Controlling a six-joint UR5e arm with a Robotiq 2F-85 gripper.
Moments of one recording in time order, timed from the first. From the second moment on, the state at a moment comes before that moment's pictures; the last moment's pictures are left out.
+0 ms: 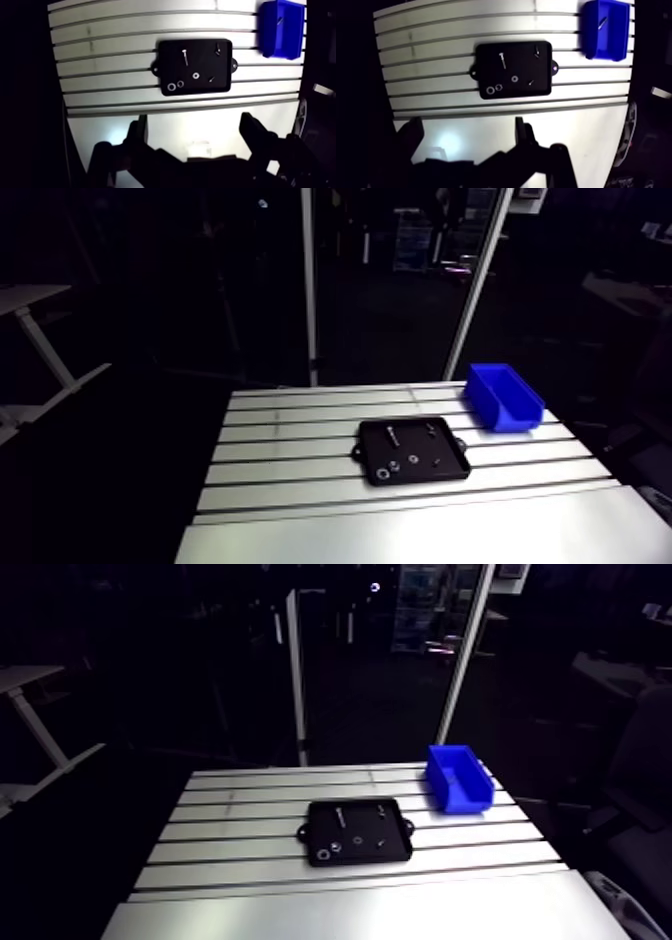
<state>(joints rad) -0.11 -1.40 1.34 -1.49 -1.59 -1.63</state>
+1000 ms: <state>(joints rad) -0.12 -1.32 1.54 -1.73 -1.60 -1.80</state>
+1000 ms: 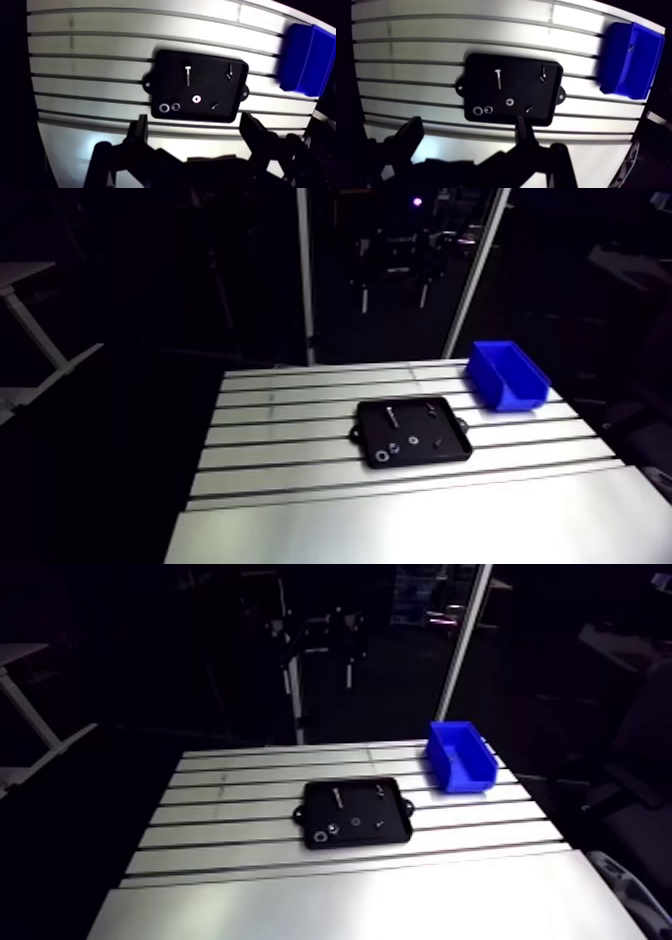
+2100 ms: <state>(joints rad) -0.19 -1.21 1.70 -1.90 -1.60 -1.95</state>
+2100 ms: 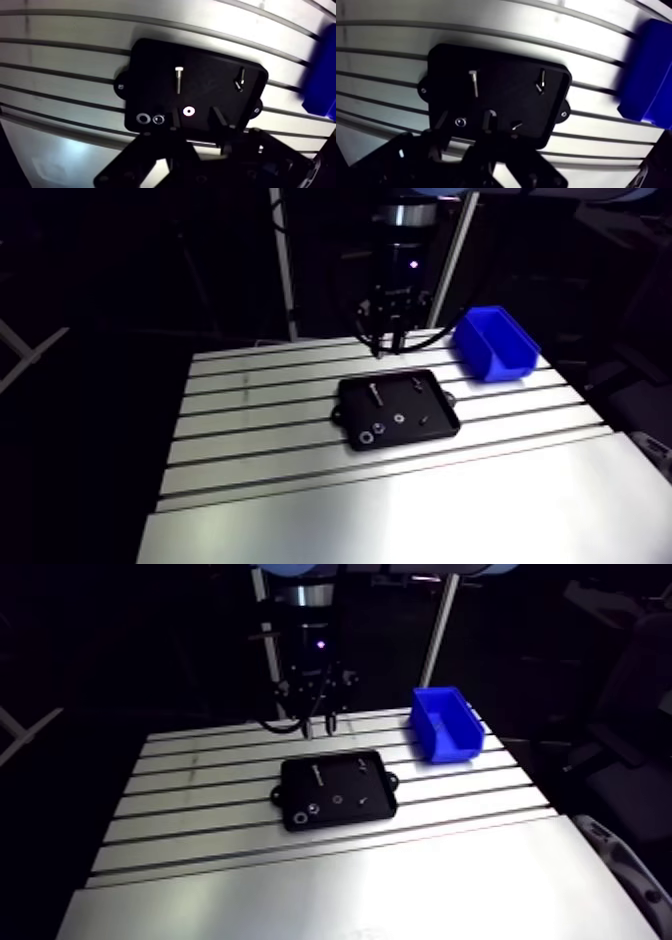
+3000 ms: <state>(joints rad) -0.20 -1.18 1.81 -2.02 -1.60 -2.02</state>
